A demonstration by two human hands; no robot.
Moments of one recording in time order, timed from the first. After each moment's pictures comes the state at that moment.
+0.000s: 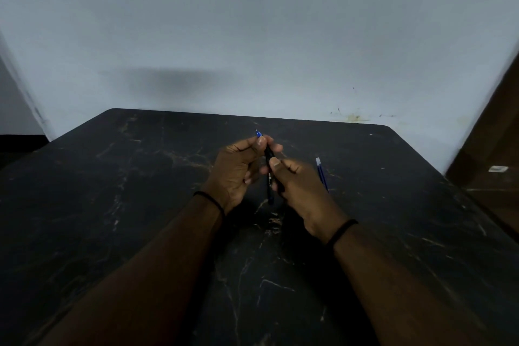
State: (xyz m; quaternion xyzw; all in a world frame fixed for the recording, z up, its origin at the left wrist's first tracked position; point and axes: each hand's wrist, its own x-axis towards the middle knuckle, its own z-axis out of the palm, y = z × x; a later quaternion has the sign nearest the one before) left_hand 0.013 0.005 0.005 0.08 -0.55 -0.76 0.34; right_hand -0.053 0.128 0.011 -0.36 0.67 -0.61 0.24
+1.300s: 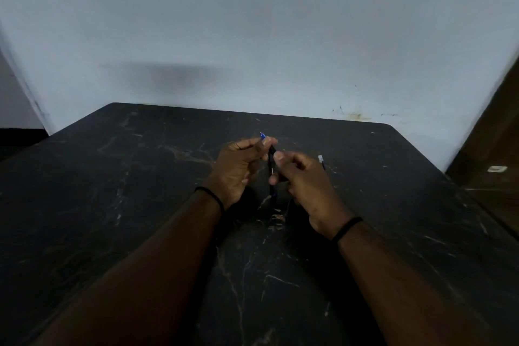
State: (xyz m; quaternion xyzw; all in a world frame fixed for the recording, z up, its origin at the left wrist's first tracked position) left_hand 0.016 -0.005 -0.002 0.10 -0.56 -0.75 0.32; right_hand -0.058 0.129 0.005 -0.34 0.64 -0.65 0.23
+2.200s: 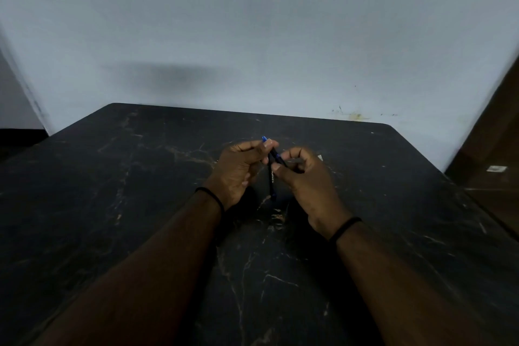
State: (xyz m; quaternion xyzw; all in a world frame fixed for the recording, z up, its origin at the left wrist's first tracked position) left_hand 0.017 -0.004 -0.003 0.12 -0.57 -0.75 0.31; right_hand -0.058 0.127 0.003 -0.34 0.66 -0.66 0.15
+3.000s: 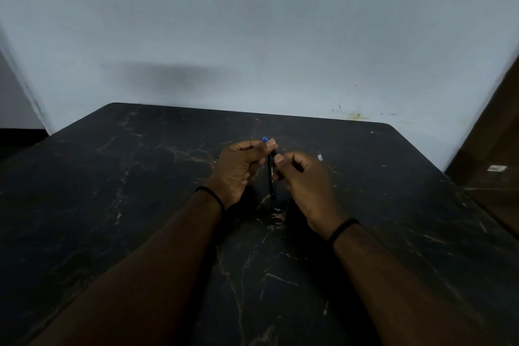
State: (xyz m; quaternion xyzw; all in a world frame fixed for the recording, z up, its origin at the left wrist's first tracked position) left_hand 0.018 -0.002 -0.001 0.14 -0.60 -0.72 0.32; right_hand -0.058 0.126 -0.001 -0.37 0.69 -0.62 0.10
